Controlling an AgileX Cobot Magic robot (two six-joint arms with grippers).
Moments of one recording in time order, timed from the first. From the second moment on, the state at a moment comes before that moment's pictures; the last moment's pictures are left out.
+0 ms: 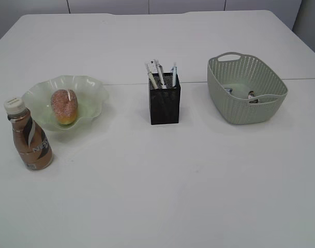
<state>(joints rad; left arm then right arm) -0.17 0.24 -1.17 -0.15 1.28 0.04 -0.18 0.02 -0.88 -0.03 1.25 -0.08</state>
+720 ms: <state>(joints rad) -0.17 0.01 -0.63 -0.19 1.24 0.19 -0.18 -0.02 -0.60 0.13 1.24 -0.19</state>
